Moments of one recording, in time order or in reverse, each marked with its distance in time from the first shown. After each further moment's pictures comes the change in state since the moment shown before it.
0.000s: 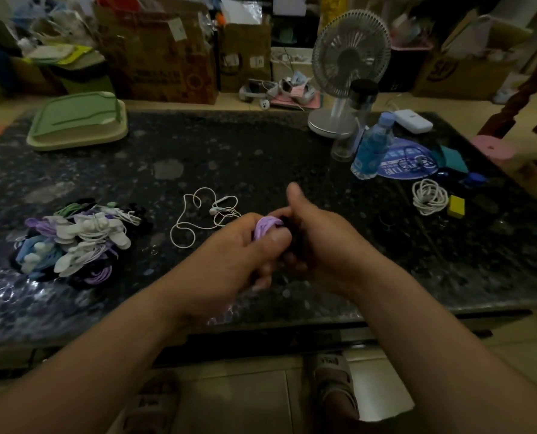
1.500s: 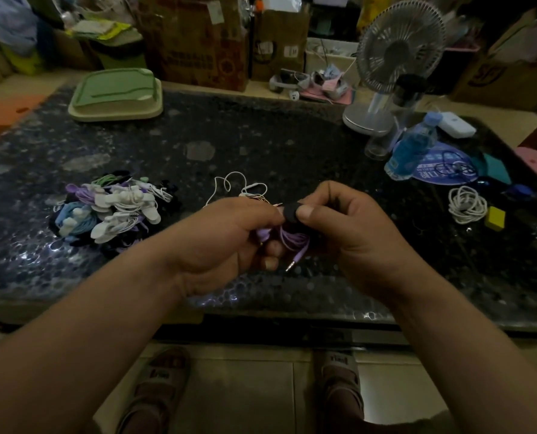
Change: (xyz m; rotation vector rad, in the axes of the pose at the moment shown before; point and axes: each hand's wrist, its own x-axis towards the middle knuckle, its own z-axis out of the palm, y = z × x) left_hand -0.018 0.024 -0.025 -0.149 0.062 -0.167; right_hand -0.017 -0.005 0.017 0.009 -0.114 -0.343
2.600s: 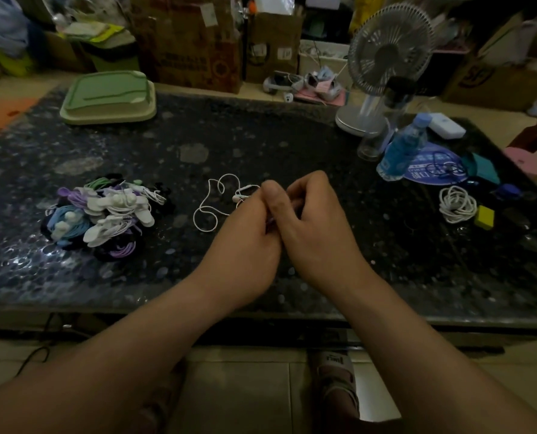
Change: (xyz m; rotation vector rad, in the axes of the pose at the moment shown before) left_hand 0.009 -0.023 0.026 0.552 0.290 0.425; right_hand 0.017 0.018 0.026 -0.647 0.342 -0.133
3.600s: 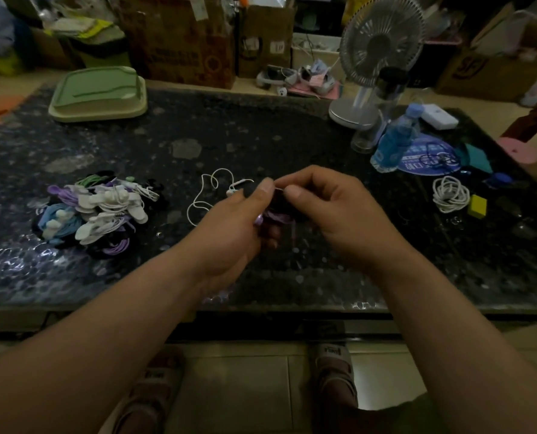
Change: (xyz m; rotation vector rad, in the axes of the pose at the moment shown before) left_hand 0.018 -0.013 -0.002 -0.664 -0.044 -0.345; right_hand 0.008 0.007 -0.045 0.283 -0.257 0.015
